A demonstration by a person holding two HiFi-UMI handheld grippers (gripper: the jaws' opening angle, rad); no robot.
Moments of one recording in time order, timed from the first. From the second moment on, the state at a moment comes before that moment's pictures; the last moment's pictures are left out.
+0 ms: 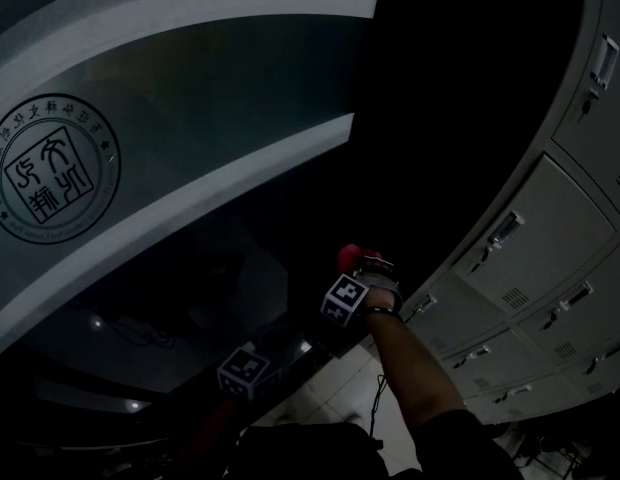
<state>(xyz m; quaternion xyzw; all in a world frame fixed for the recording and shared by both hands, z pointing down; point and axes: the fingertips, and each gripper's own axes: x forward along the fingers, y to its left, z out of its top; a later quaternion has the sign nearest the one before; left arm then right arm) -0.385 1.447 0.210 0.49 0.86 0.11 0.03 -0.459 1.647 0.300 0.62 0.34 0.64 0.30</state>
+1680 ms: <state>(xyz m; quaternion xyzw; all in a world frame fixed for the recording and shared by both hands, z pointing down) -0.397 1.392 0.157 0.56 0.81 0.07 0.16 -0.659 1.419 0.138 0.90 0.44 -0.03 -0.03</state>
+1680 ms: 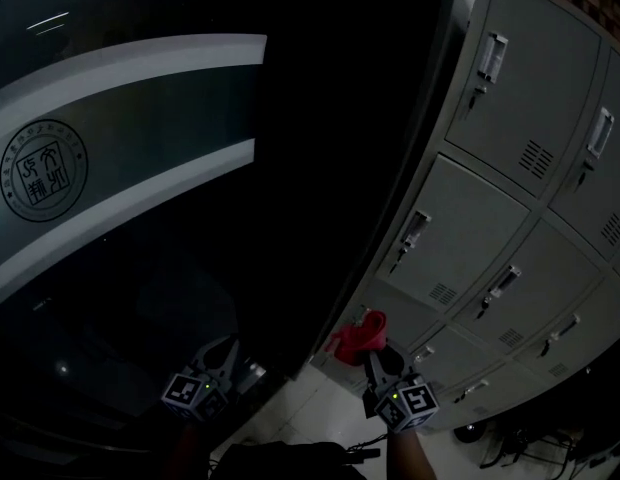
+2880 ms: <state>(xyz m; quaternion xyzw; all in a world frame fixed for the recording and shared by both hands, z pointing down) -0.435 1.156 0.137 0.75 0.65 0.01 0.07 -0.570 1.324 0.149 0.98 0.12 -0.11 -0.09</state>
